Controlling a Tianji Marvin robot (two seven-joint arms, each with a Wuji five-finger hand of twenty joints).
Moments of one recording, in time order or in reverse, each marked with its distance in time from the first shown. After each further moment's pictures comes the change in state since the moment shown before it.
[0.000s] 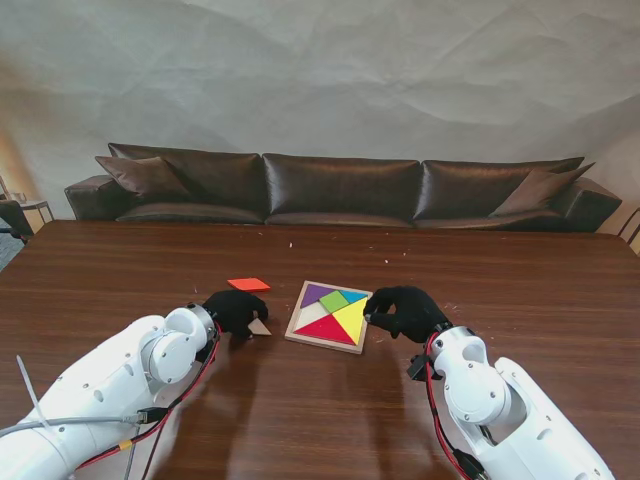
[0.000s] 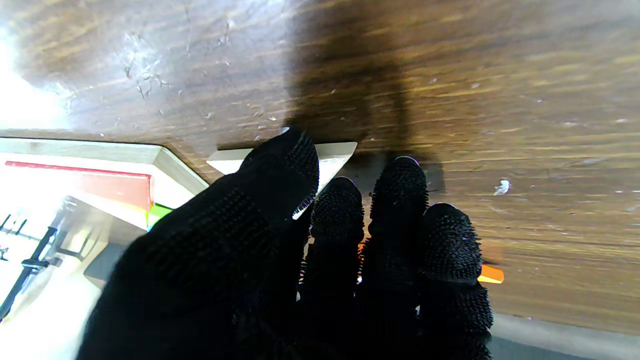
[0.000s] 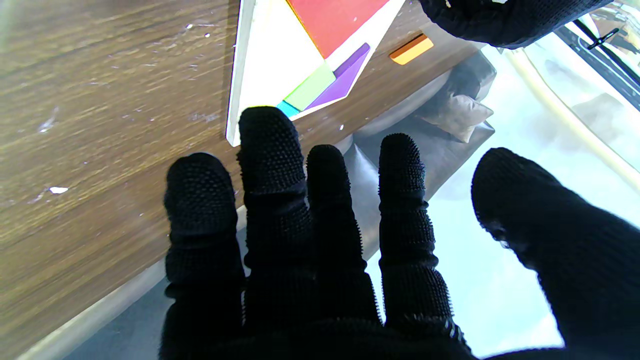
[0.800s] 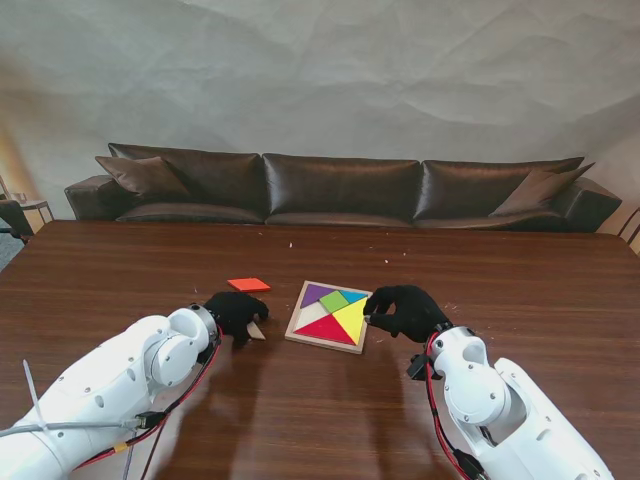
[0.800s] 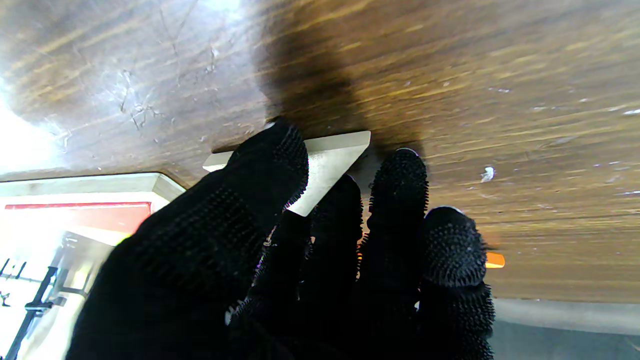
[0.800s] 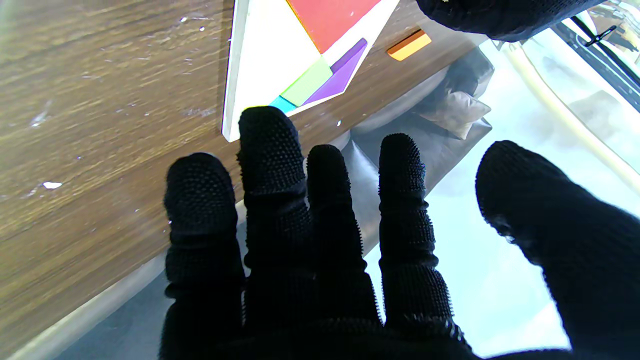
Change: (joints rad) left arm 0.003 0.020 0.023 -0.047 0.096 0.026 -0.021; right arm -0.002 -0.001 0.000 0.000 -0.003 -0.009 -0.014; left_hand -0.034 -0.010 -0.011 -0.001 -0.052 0.027 -0.118 0.053 0.000 -0.009 -0.173 -0.035 0.083 -0.021 -0.092 -0.053 0.087 0.006 0.070 0.026; right_hand 0.000 -0.050 0.002 0.000 0.000 0.000 0.000 0.000 0.000 -0.001 0.000 0.000 0.000 0.000 0.000 0.000 0.000 0.000 0.000 0.000
